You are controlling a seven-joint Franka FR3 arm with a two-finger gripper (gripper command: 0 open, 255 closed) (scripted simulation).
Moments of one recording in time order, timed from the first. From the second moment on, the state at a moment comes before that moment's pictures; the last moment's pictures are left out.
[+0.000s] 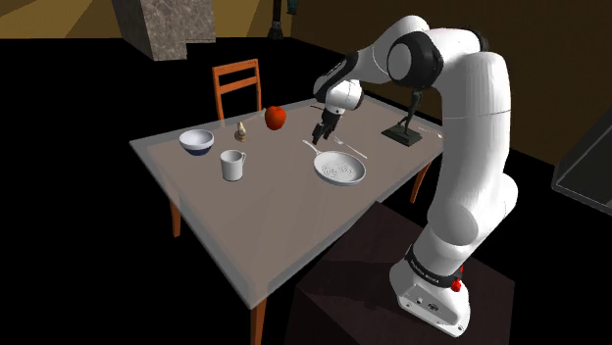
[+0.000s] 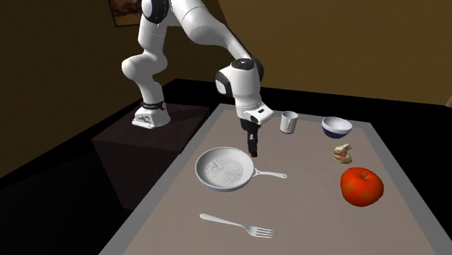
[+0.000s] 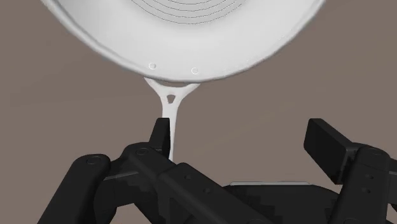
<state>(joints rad) -0.23 0.50 -0.27 -1.87 0.46 2.42 -0.85</state>
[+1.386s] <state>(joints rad) -0.35 0.84 -0.19 -1.56 0.56 2.43 -0.92</state>
